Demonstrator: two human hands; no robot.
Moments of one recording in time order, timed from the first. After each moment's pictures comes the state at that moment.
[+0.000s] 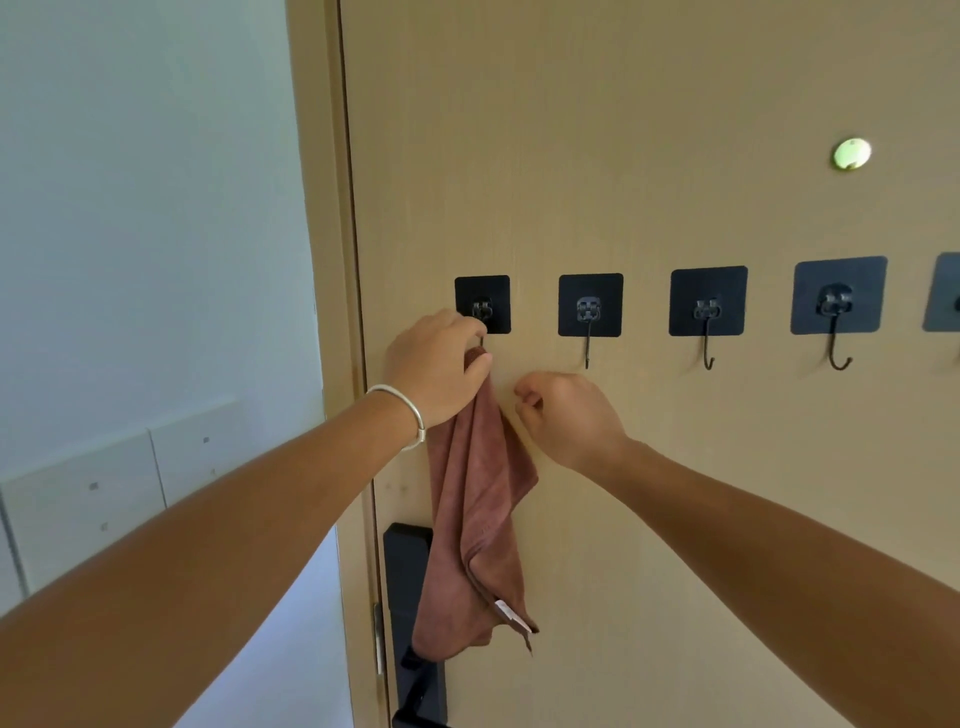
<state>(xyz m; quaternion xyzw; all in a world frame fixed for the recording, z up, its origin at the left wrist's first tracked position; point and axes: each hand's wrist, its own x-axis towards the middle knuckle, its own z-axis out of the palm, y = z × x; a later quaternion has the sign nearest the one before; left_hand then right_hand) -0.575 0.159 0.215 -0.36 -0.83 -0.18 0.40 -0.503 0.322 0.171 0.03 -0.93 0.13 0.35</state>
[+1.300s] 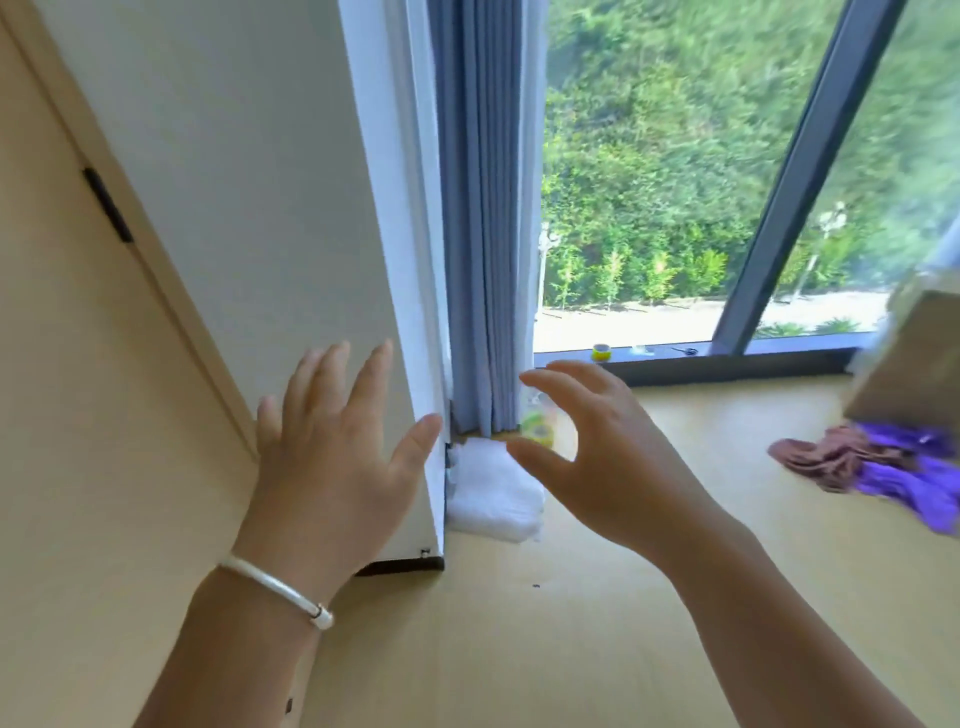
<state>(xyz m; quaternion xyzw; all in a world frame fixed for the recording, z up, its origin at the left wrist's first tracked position) -0.146 0.215 0.057 -0.88 -0.42 -0.21 -0.04 0.026 0.097 0.037 -0.78 -0.54 -0.02 0.32</state>
